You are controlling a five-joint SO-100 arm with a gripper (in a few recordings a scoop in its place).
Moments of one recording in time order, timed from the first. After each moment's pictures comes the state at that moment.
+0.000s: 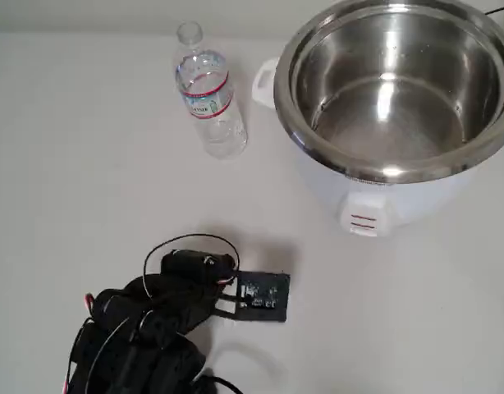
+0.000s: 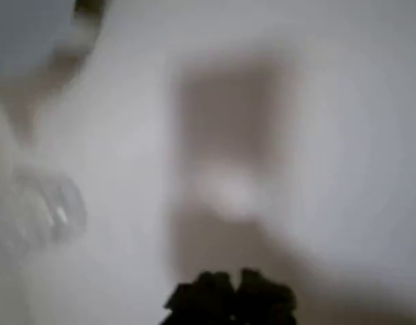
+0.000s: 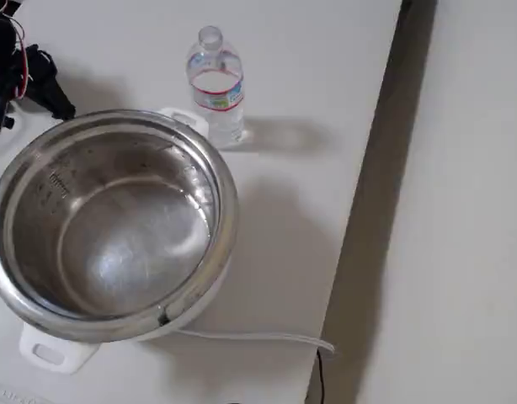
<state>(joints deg) 0.0 187.9 172.9 65.0 -11.2</state>
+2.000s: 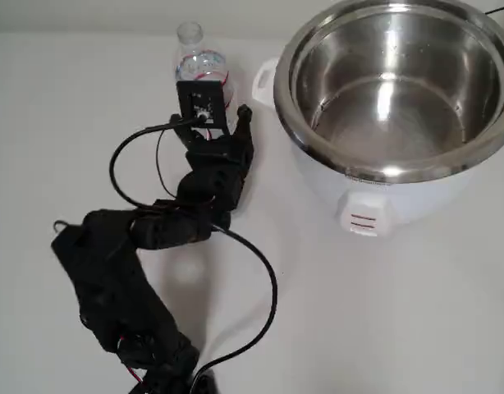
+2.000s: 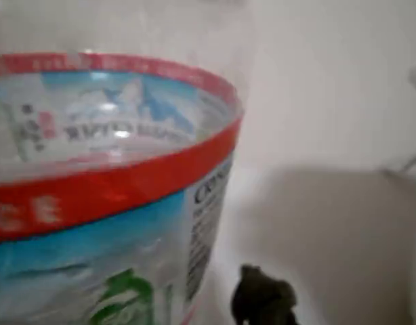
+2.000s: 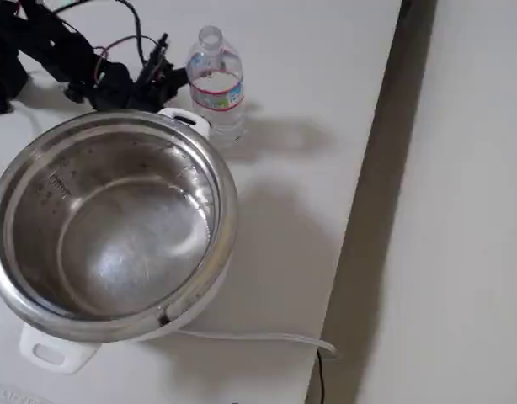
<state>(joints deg) -6.4 67.9 127.4 -60.6 -87.1</state>
